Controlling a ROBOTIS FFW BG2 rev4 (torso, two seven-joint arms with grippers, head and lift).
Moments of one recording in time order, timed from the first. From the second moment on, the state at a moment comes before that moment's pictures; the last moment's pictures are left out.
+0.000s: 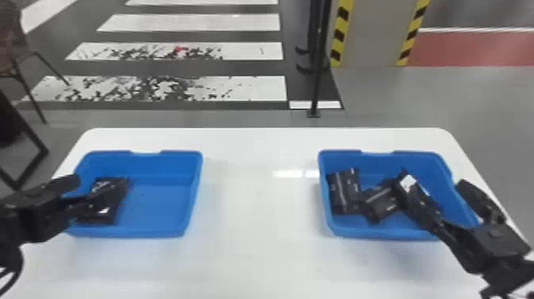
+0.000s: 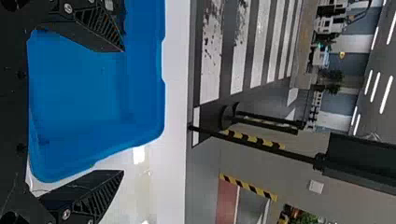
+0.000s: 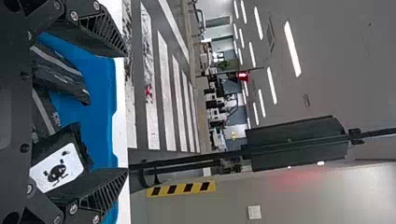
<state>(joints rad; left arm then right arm) 0.25 0.15 0.51 -2.38 0.15 1.10 -0.61 0.45 -0.05 -0.25 -1.96 -0.27 0.02 0.44</state>
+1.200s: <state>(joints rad) -0.16 0.24 0.47 -1.85 -0.09 1.26 -0.53 0.72 0.00 -0.22 -2.10 -0.27 -0.02 0.37</state>
